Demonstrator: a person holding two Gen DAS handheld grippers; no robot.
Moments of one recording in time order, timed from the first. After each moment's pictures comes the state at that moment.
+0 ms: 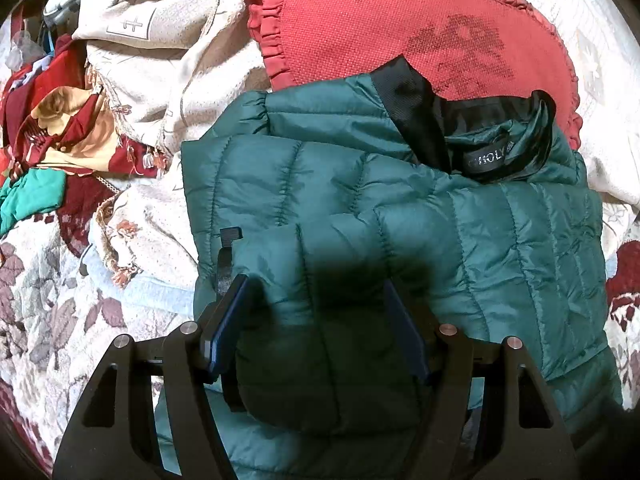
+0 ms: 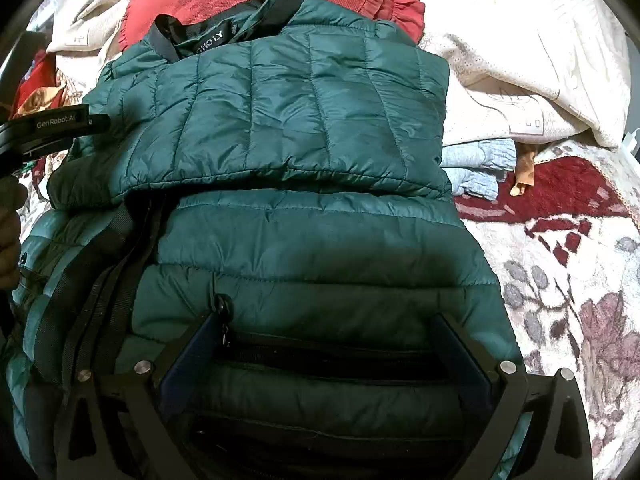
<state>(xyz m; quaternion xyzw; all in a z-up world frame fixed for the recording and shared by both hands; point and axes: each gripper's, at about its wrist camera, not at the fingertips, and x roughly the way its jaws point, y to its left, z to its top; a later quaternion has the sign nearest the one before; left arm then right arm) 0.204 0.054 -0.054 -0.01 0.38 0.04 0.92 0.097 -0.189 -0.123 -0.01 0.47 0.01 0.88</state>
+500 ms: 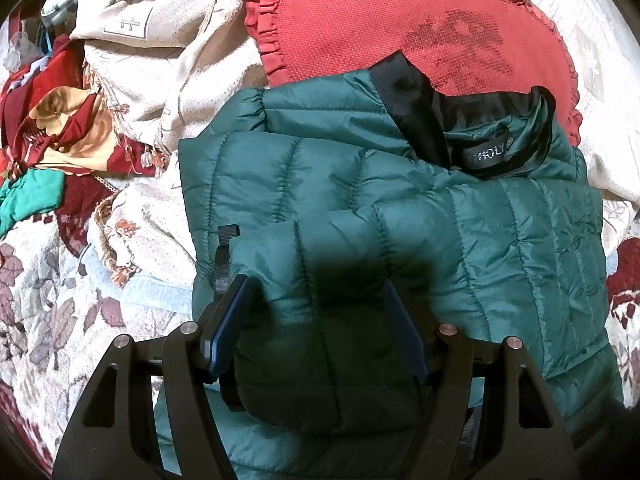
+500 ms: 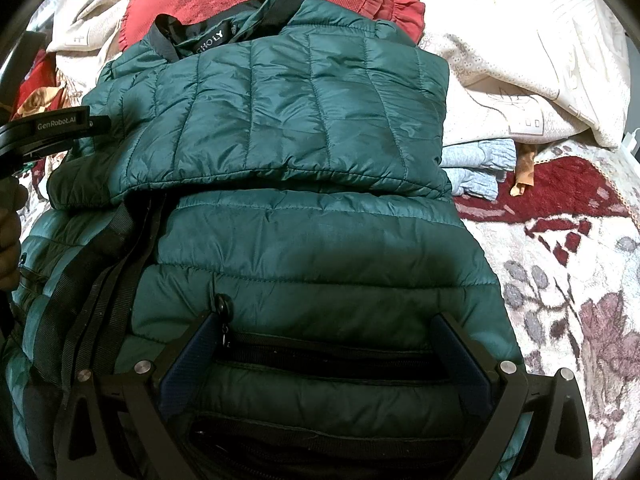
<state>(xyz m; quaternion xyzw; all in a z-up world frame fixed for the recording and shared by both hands) 0.205 0.054 -0.056 -0.01 0.38 0.04 0.92 0.097 -0.189 -0.123 -0.01 0.47 0.01 0.88</state>
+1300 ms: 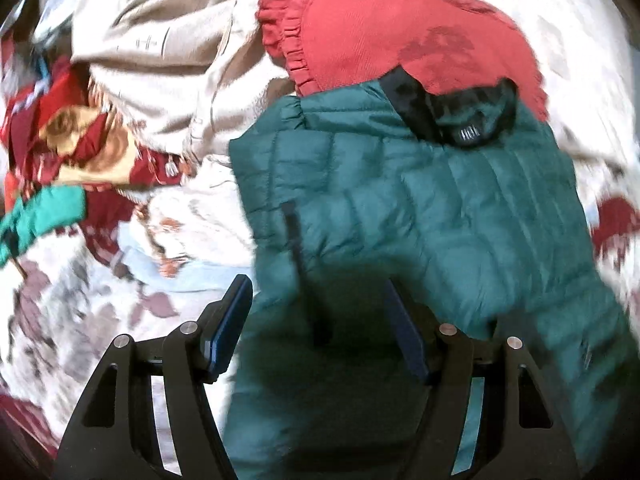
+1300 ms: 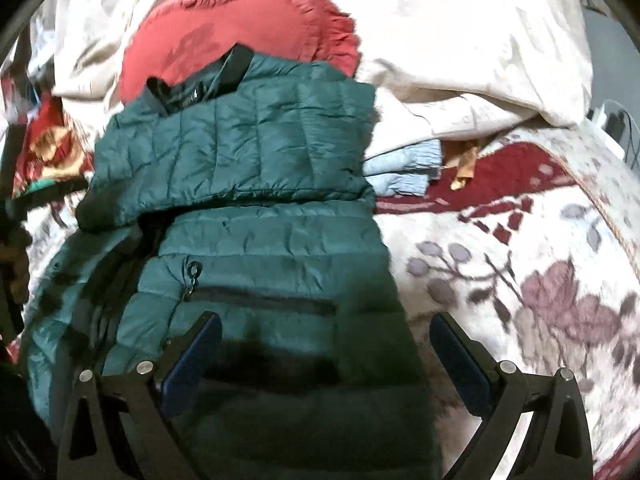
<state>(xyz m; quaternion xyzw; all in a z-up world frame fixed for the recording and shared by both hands) 0.137 0.099 -0.043 0.05 0.36 0.00 0.93 0.034 -0.259 -0.080 0.04 0.42 0.00 0.91</state>
